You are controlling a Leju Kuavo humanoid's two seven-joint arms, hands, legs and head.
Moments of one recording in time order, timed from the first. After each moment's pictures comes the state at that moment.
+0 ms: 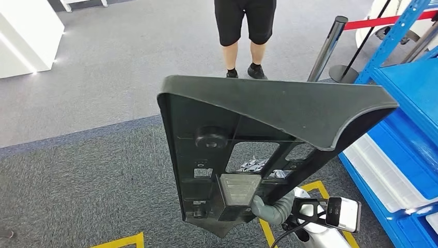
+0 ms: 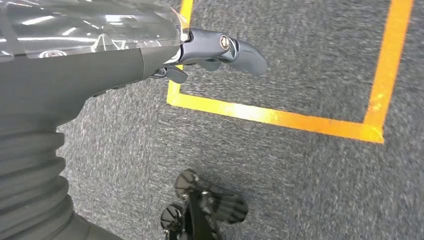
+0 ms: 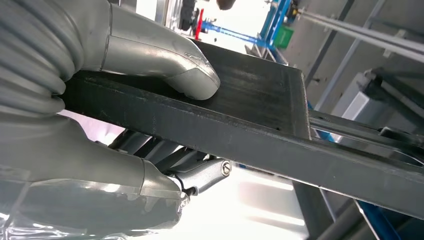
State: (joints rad) left arm -0.08 0.05 1.35 -0.24 -0.94 0.01 -0.25; right arm -0.20 -0.21 0.52 -1.82 -0.16 0.44 -0.62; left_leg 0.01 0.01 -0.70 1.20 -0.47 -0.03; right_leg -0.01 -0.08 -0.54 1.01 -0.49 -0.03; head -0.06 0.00
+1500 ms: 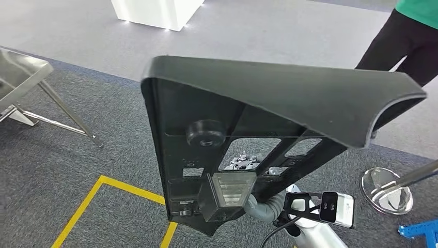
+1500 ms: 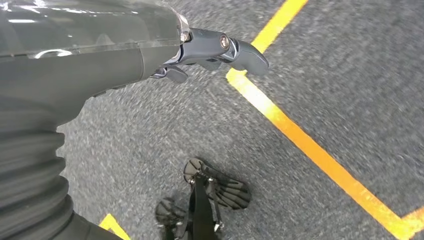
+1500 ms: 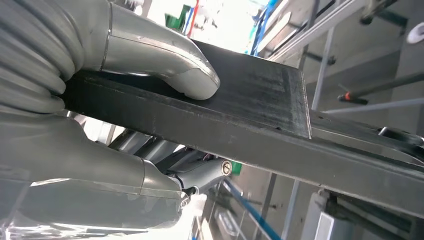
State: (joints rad) left arm -0.08 0.01 1.35 -0.24 -0.93 0.00 -0.25; right arm -0.27 -0.17 0.58 -1.82 -0.20 0.44 -0.61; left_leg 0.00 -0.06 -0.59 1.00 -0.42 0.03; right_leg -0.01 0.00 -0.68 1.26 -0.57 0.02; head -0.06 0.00
